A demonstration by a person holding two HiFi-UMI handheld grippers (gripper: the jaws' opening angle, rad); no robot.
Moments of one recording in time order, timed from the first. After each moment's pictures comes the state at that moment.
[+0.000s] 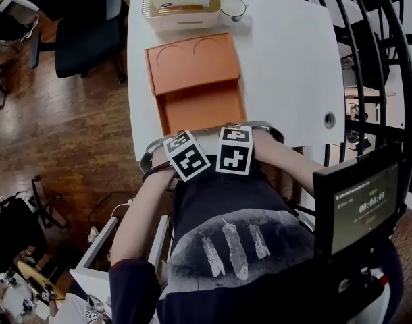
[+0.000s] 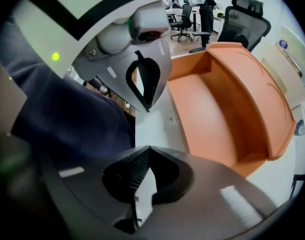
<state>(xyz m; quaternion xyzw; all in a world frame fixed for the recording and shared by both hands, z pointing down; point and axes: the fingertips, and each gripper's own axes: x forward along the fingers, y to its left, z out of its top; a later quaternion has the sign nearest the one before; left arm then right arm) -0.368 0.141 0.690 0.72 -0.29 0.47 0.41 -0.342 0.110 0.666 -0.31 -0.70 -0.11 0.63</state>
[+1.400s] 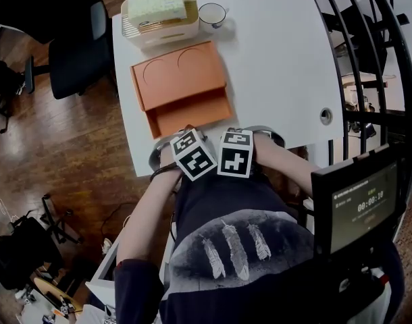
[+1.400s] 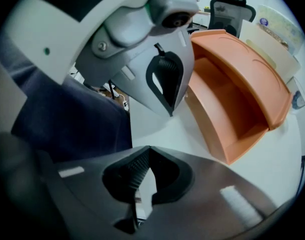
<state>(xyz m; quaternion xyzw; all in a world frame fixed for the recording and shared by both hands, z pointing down) -0.363 0.068 0.693 0.75 -0.31 0.48 0.34 -0.327 0.083 0.671 -0.29 -0.71 -0.06 0.65</state>
